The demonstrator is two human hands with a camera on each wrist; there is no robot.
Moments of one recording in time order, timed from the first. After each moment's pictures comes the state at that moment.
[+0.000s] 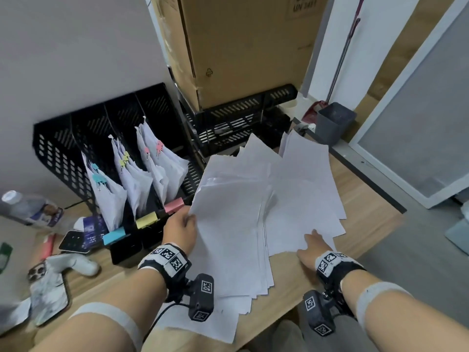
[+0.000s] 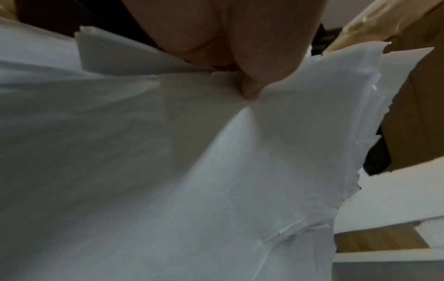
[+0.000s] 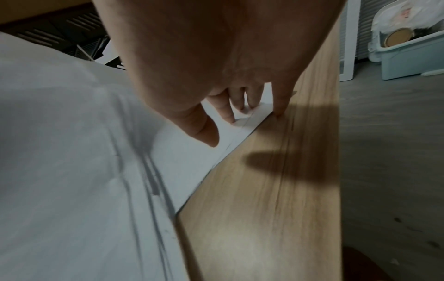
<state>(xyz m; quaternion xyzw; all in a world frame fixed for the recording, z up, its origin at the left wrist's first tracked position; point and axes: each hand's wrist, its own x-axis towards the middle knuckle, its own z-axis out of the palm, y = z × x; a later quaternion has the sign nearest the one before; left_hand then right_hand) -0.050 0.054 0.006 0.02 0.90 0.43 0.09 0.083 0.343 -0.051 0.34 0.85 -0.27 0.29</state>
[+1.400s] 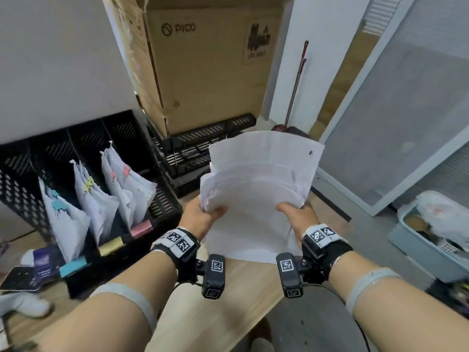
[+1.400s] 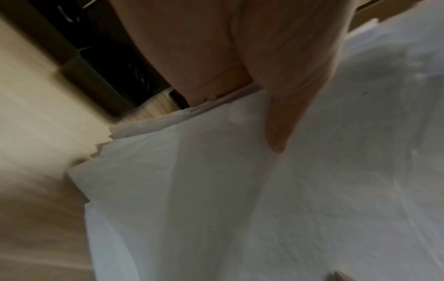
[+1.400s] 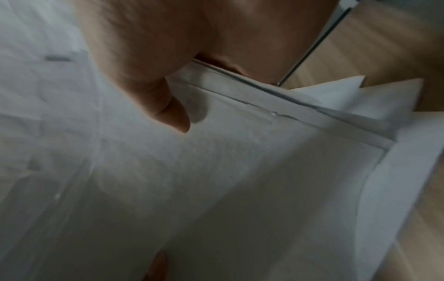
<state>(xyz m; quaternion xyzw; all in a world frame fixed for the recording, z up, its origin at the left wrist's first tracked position) -0.059 0.158 0.053 0.14 0.70 0.67 0.21 0.059 0.371 0.070 0.42 0.65 -0.62 -0.14</state>
